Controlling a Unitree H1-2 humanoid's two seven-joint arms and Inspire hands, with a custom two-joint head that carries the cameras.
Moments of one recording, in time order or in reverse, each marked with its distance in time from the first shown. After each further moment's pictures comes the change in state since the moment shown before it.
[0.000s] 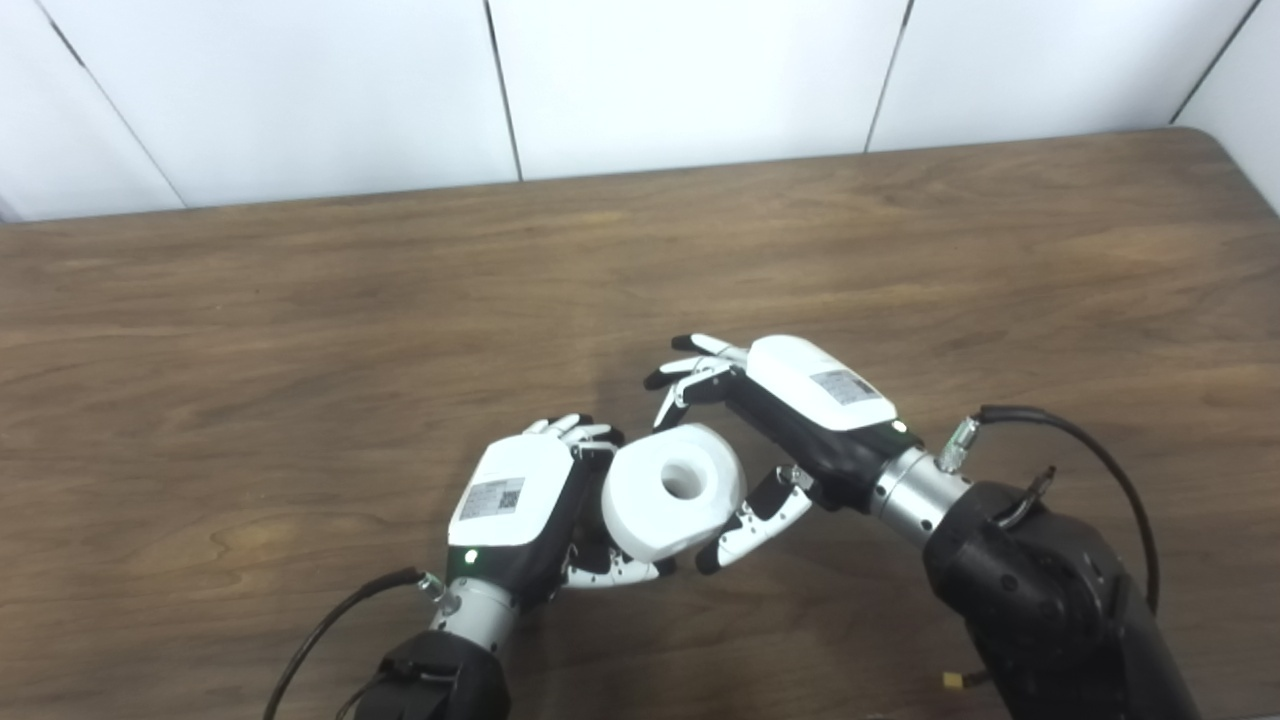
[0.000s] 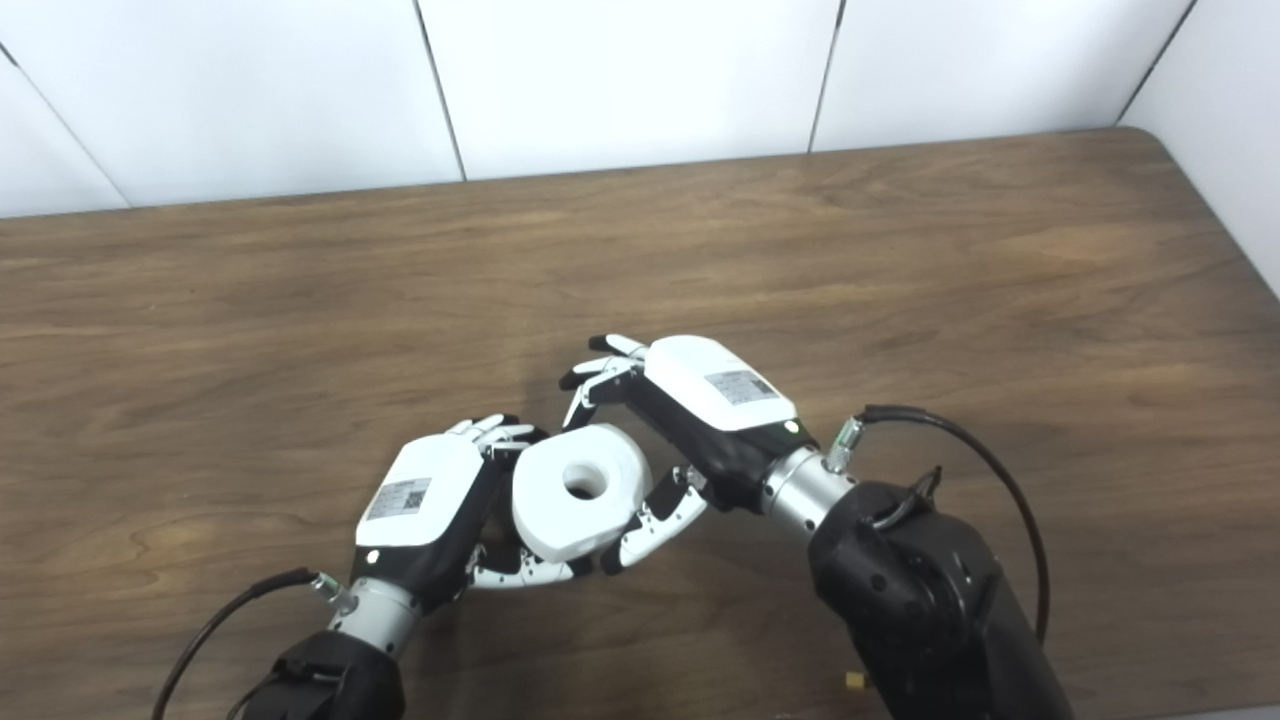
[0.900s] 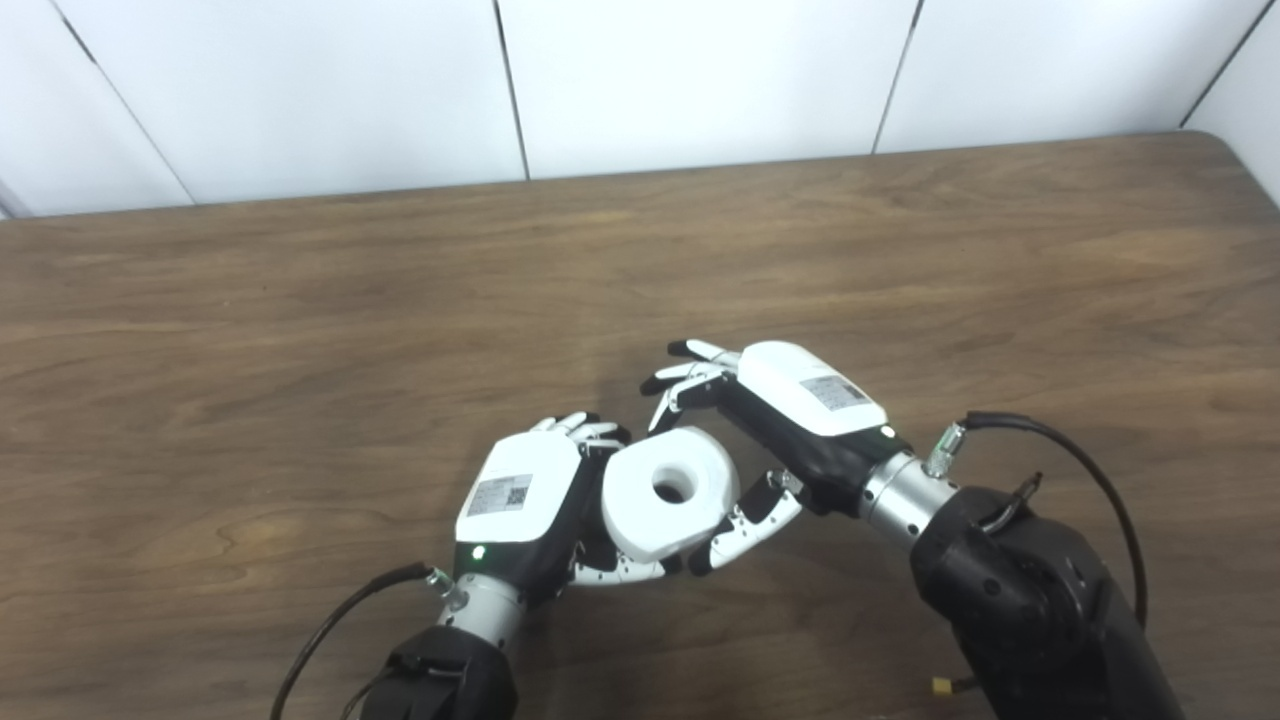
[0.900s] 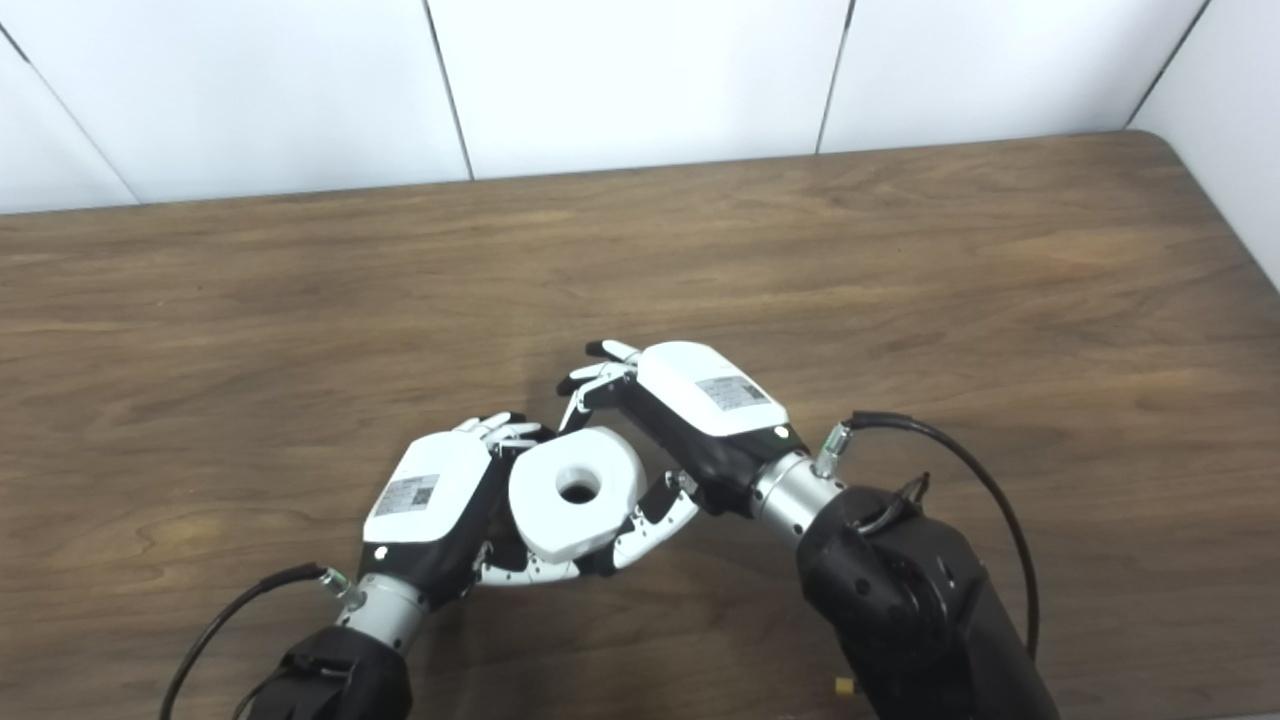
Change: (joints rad) left arm -0.001 -0.008 -0.002 -0.001 0.008 0.001 -0.006; right arm -0.006 0.016 0.029 0.017 -0.036 -0.005 0.000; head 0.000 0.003
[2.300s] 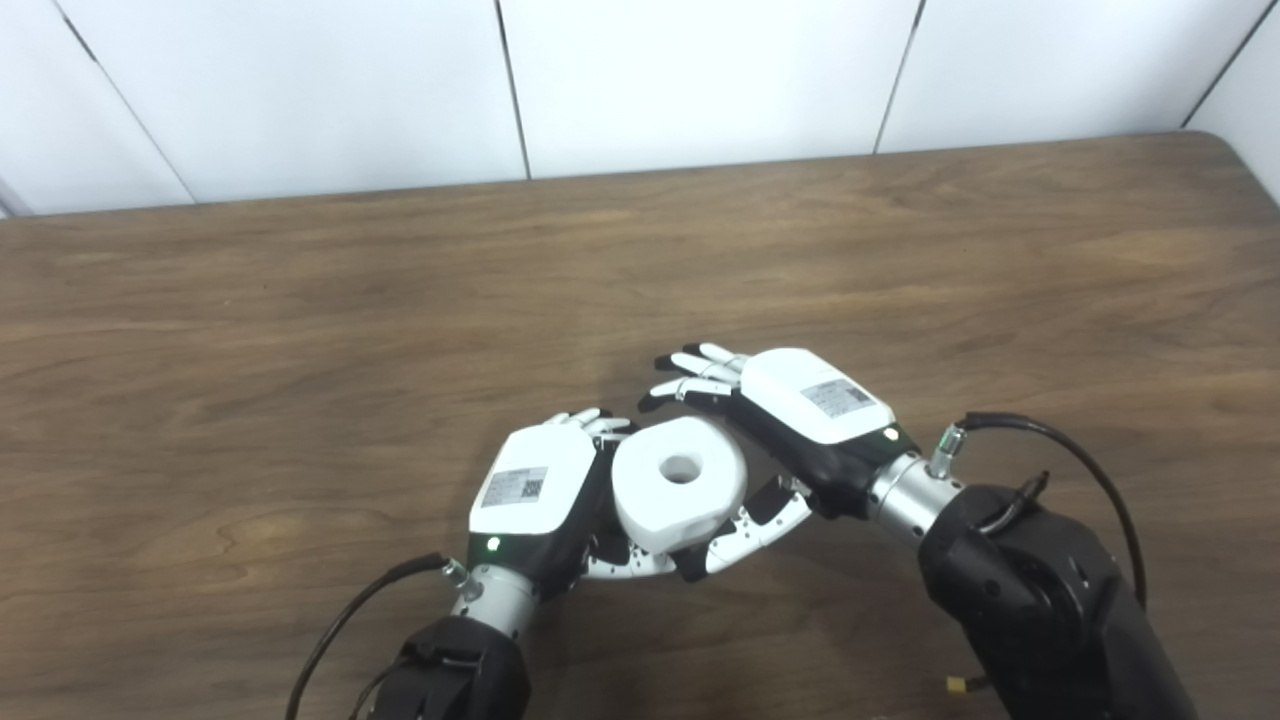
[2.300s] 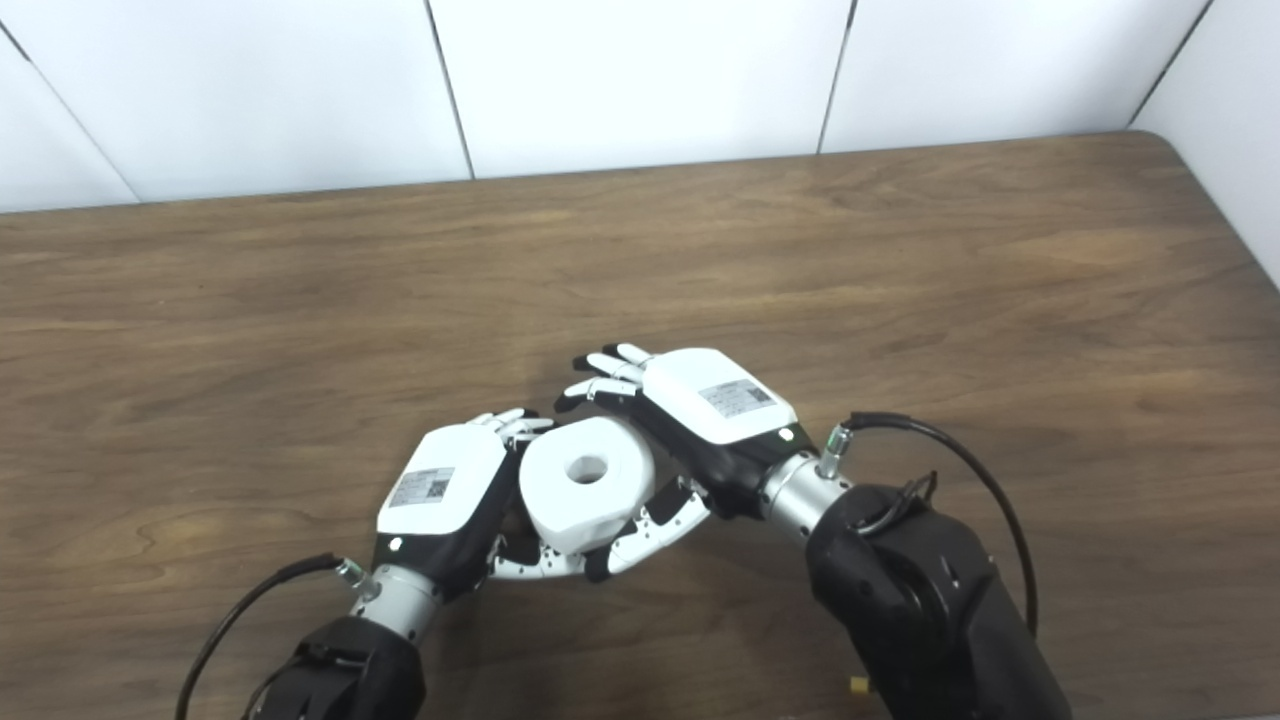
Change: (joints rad) left arm -0.025 -0.011 -0.022 0.014 0.029 0.006 -0.009; right arm -0.001 -0.027 -0.019 0.019 -0.063 -0.069 0.043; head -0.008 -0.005
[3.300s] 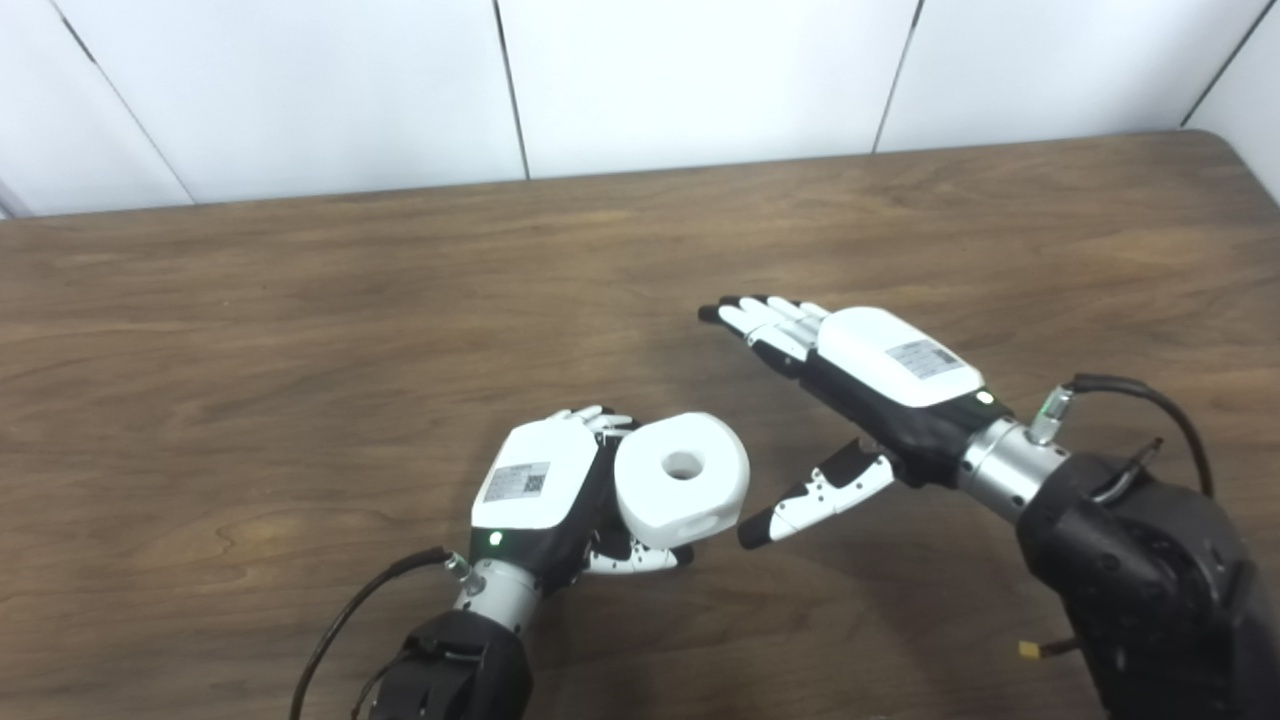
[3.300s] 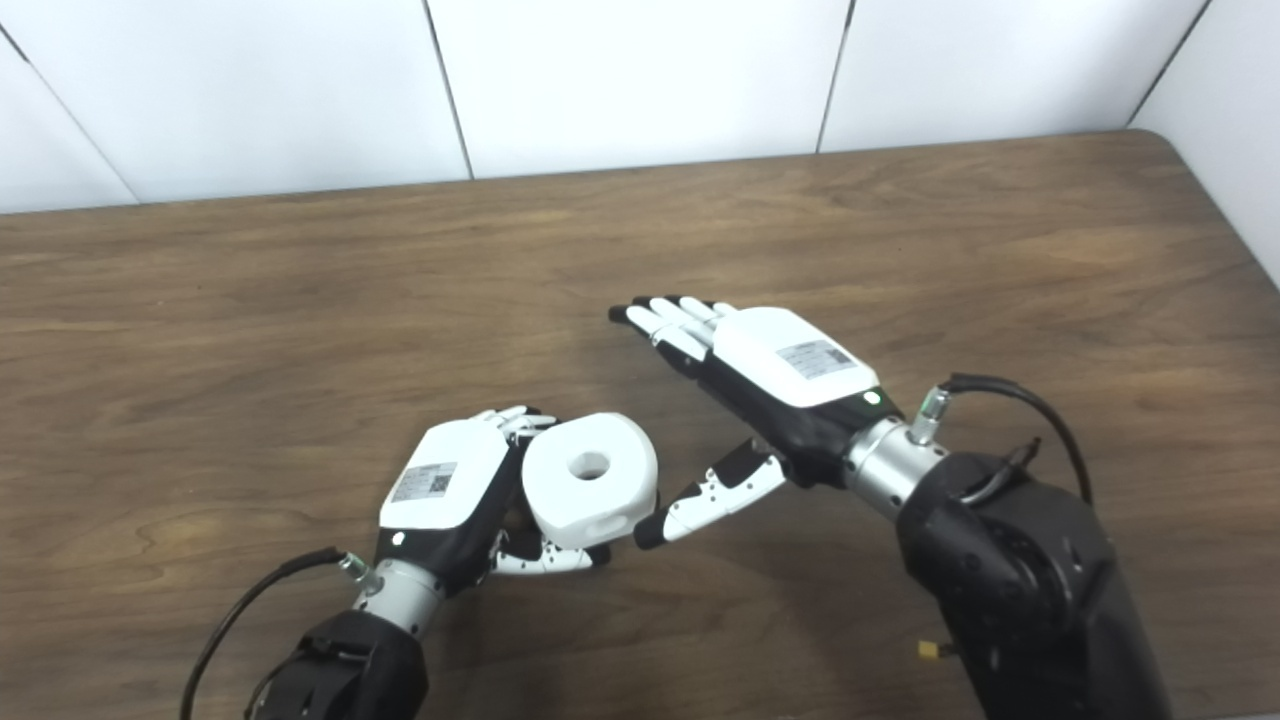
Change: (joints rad) left arm -0.010 -0.003 0.003 0.009 -0.001 0.007 -0.003; right arm -0.030 -0.089 -0.170 -0.127 0.107 0.035 0.134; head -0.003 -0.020
